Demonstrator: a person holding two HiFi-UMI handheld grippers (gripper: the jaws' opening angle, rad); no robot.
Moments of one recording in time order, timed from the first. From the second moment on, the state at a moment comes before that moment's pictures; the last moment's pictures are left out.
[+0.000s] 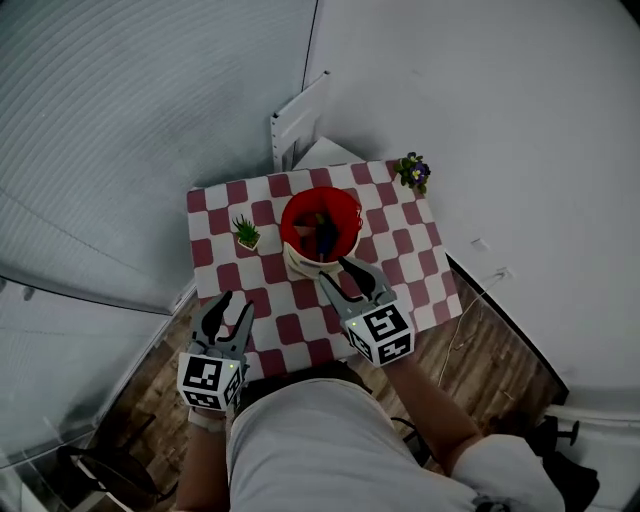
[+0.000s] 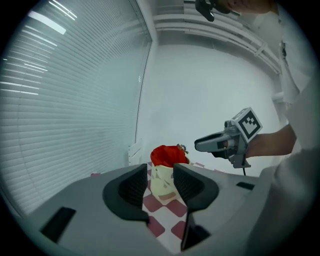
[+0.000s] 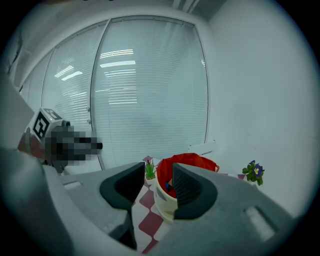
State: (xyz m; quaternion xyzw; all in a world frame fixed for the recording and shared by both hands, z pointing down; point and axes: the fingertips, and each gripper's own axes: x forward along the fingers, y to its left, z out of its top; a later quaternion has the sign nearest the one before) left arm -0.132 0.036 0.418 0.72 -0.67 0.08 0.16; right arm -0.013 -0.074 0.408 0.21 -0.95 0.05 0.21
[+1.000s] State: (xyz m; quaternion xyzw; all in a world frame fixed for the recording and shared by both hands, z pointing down) left arm -0.105 -0.014 0.338 0.80 -0.59 0.04 0.08; right arm 0.029 -0.053 0.344 0.26 -0.96 0.05 0.12
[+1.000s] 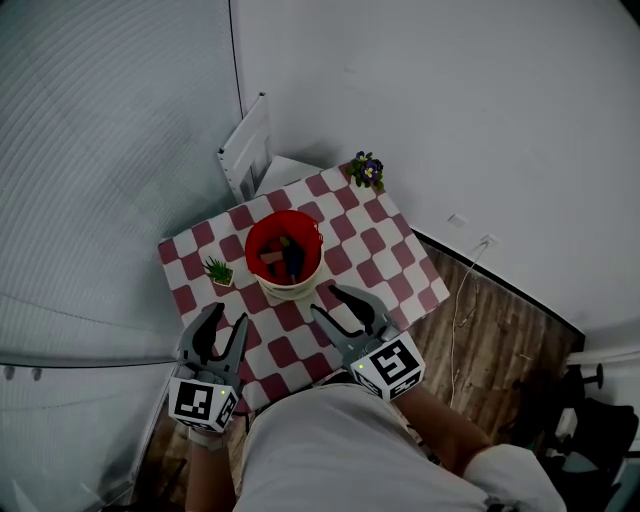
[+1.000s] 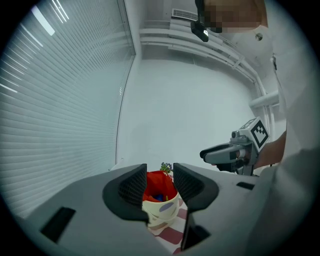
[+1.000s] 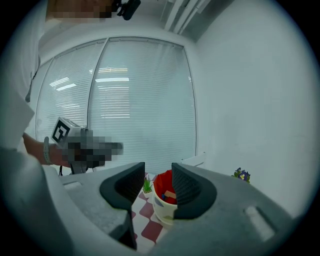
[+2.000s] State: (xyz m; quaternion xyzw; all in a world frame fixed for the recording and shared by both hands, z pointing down) left arm -0.077 0.003 0.346 0.81 -0.58 0.04 0.09; right arm 0.041 -0.038 0.355 0.25 -0.96 0.07 0.14
